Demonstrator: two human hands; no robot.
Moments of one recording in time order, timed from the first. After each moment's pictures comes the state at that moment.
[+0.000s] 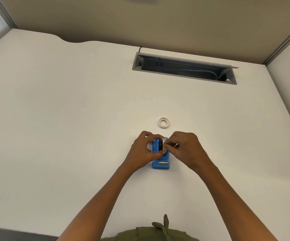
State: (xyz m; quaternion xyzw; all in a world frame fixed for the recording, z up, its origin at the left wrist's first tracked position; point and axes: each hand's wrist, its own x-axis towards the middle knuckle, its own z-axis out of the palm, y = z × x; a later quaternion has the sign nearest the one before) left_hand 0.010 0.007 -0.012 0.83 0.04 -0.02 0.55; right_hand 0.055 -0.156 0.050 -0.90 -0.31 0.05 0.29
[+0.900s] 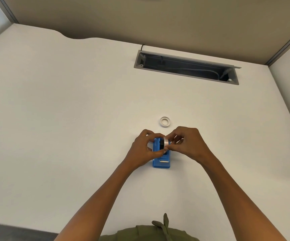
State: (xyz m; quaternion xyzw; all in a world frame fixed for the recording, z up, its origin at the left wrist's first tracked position) left_hand 0.012 0.009 -0.015 0.84 0.04 -0.02 0.54; right_hand 0.073 -0.156 0.052 -0.89 -0.20 0.18 0.37
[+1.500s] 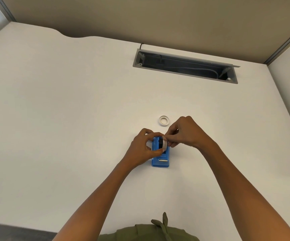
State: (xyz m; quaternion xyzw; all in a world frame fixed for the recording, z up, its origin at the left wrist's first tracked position) left_hand 0.012 0.009 -0.012 0.84 0.05 -0.03 0.53; right_hand 0.094 -0.140 0.076 -0.89 -0.18 0.28 0.32
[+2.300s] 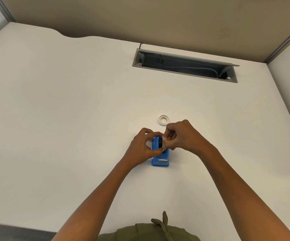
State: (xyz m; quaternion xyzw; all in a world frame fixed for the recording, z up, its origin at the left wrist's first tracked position) left_hand 0.012 0.011 -0.013 0.84 0.04 -0.03 0.54; right_hand 0.085 -0.141 0.064 -0.89 -0.23 0.25 0.31
